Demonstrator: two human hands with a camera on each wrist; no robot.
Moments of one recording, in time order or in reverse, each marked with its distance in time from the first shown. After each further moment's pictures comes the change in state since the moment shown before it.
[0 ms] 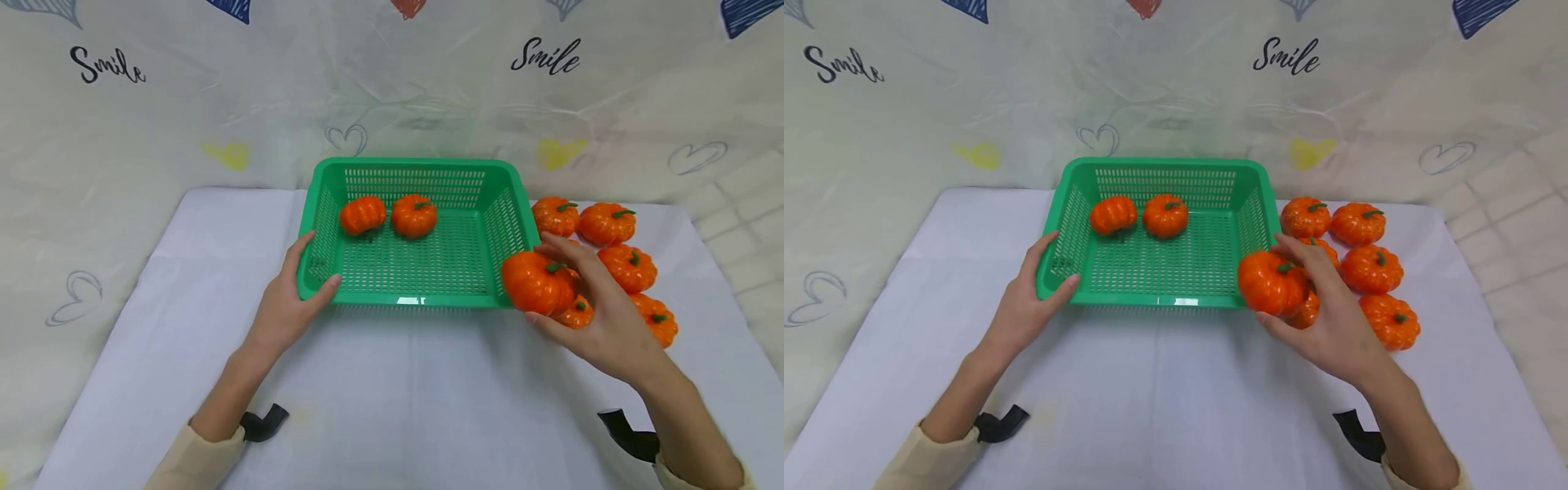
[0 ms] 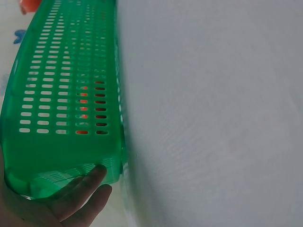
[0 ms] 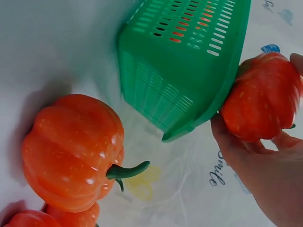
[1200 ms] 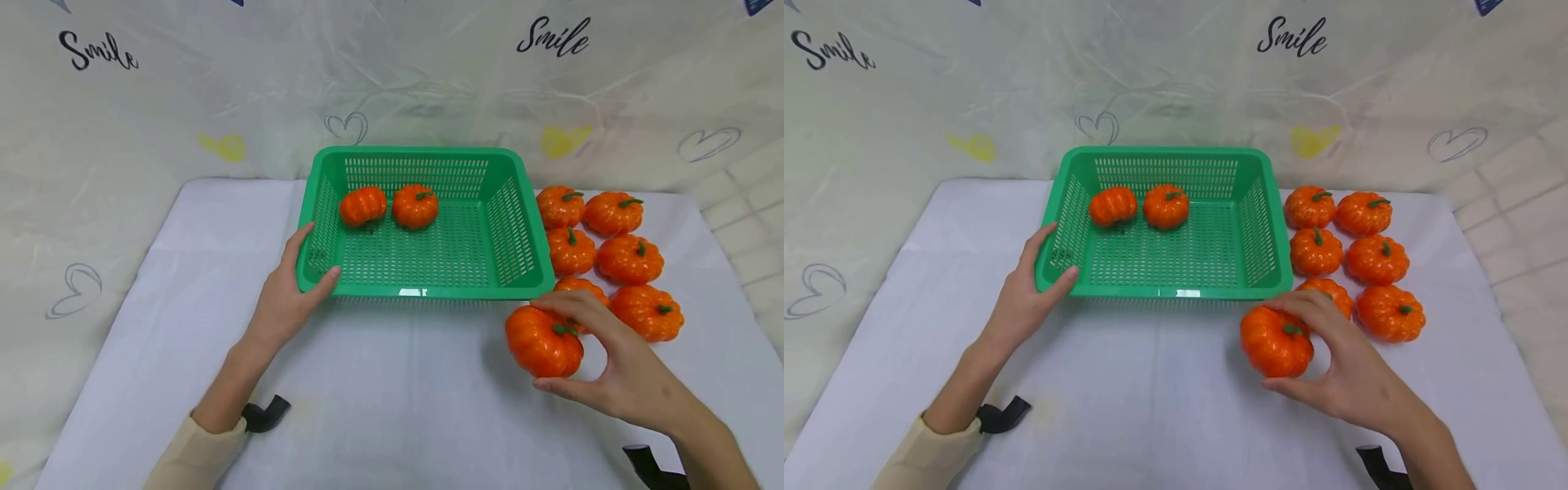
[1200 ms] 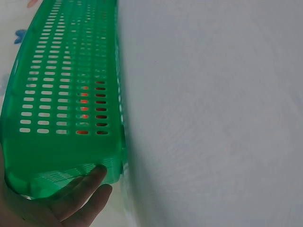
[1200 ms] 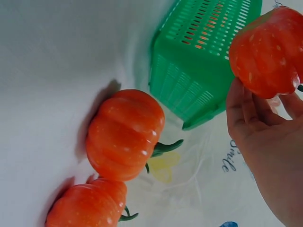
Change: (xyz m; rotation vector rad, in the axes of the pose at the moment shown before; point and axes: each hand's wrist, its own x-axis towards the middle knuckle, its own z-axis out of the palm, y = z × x) left_hand 0.002 -0.003 0.002 -0.002 0.015 0.009; right_hand -0.048 0.013 0.001 -0.166 -0.160 -0.044
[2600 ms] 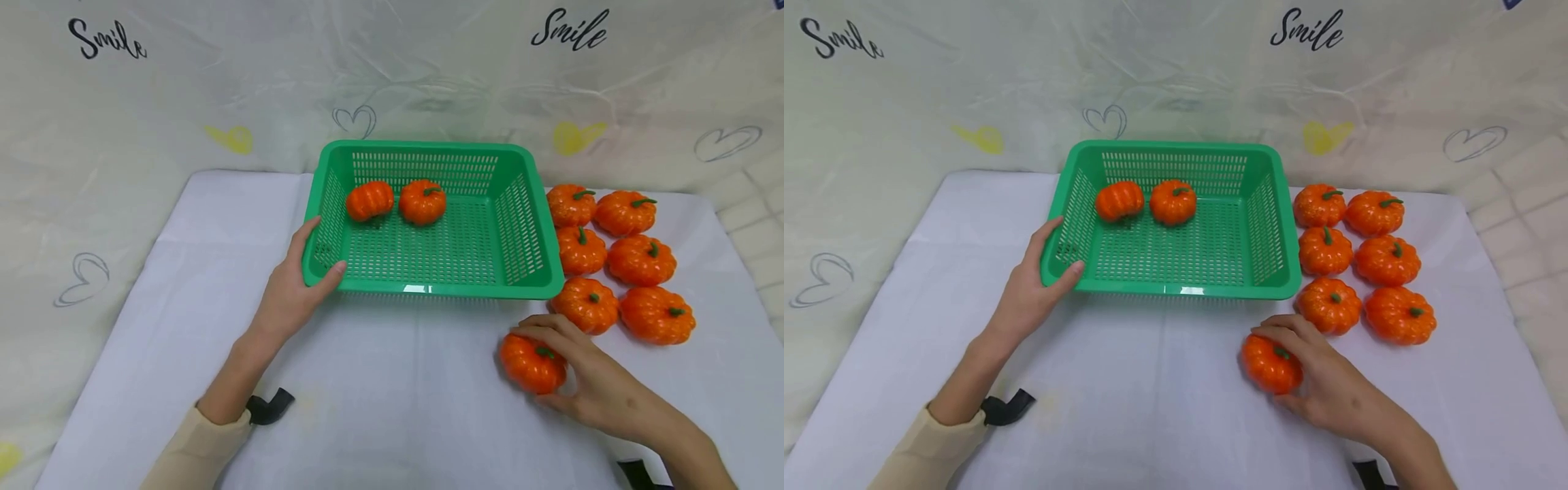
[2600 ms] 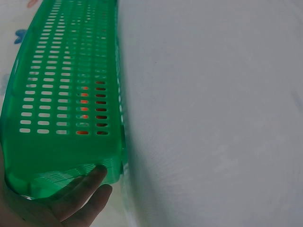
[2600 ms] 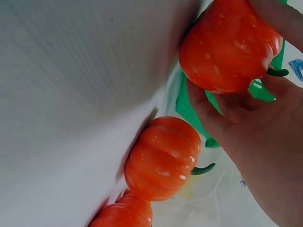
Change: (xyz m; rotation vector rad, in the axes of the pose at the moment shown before) left_hand 0.001 0.004 0.000 -0.021 -0.015 -0.017; right_hand -0.010 0.026 0.030 -0.147 -0.250 0.062
